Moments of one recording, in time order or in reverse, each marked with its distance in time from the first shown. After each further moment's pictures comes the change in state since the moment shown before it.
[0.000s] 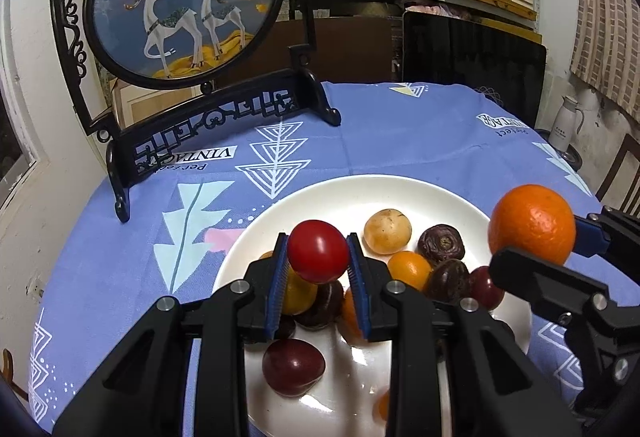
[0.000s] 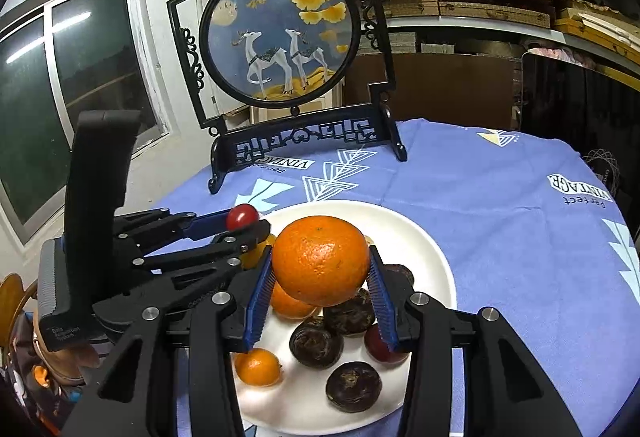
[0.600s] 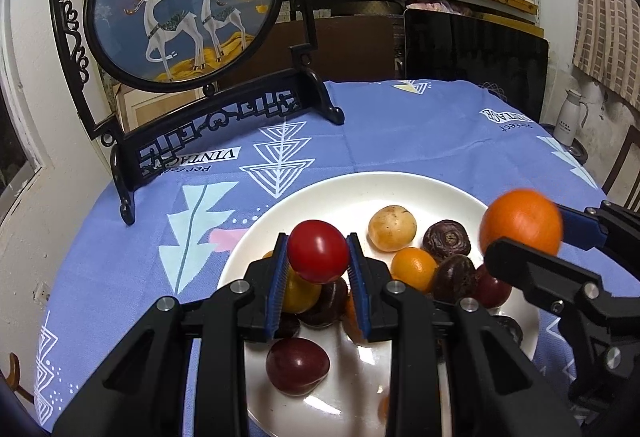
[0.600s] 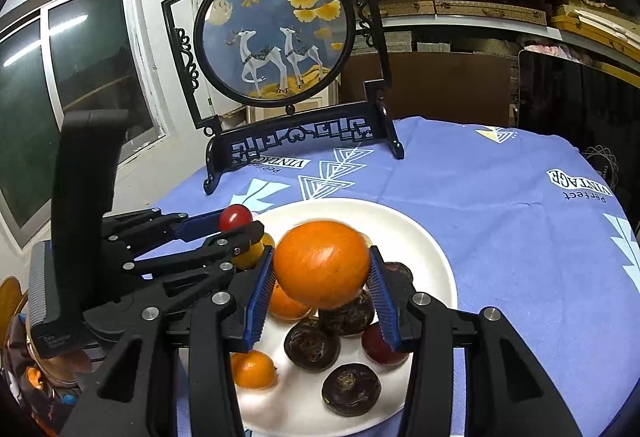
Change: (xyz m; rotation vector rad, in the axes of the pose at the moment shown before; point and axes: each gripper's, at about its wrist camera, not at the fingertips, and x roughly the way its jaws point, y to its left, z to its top) left arm 0.001 -0.002 -0.001 0.018 -0.002 0.027; right arm 0.003 -0.004 -0.003 0.020 -0.012 -0.007
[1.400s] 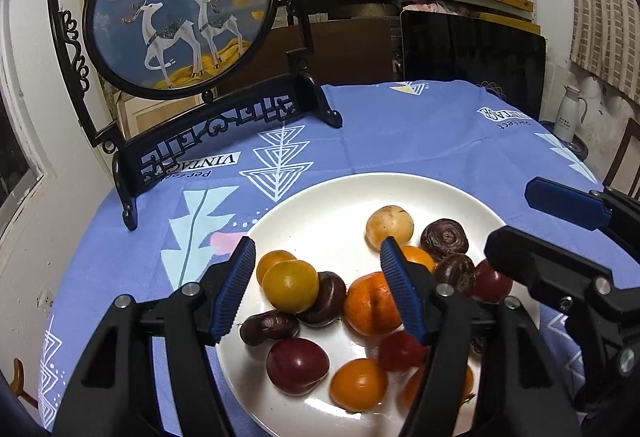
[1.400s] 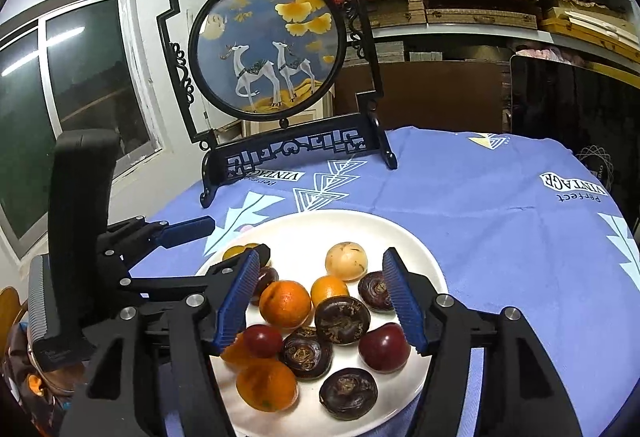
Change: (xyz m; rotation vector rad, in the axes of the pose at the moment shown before) left arm -0.004 -0.004 0.000 0.023 -0.013 0.005; right arm -0.004 -0.005 -0.001 0.022 -0.041 -0.008
